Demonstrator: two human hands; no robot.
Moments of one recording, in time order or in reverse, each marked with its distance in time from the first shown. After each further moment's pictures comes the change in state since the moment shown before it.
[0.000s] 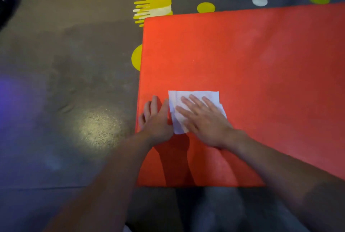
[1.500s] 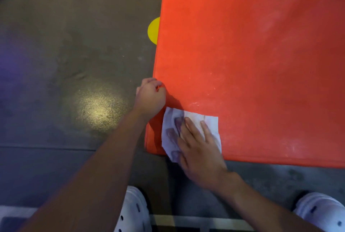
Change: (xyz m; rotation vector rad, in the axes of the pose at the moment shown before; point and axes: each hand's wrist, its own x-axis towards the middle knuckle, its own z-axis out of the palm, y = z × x) left_hand -0.019 -0.051 -0.016 -0.488 0.222 -0.068; right_hand -0.086 -0.137 0.019 0.063 0.016 -0.046
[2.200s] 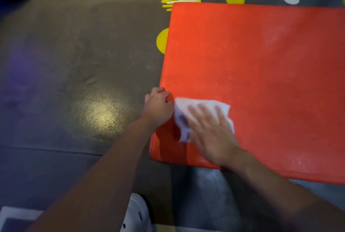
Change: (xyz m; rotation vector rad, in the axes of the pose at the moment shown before) left_hand -0.001 -0.004 0.001 0.156 -0.047 0.046; right_hand 0.045 0.061 -0.014 -0.152 -0.015 0.006
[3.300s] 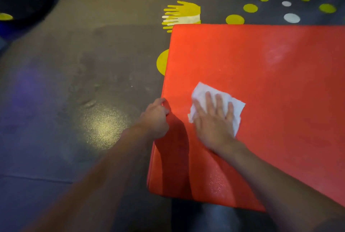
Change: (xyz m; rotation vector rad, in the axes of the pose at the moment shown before) left_hand 0.039 0.010 -0.024 0.345 -0.156 0.144; right_hand 0.086 0.037 -0.007 0.143 0.034 0.375
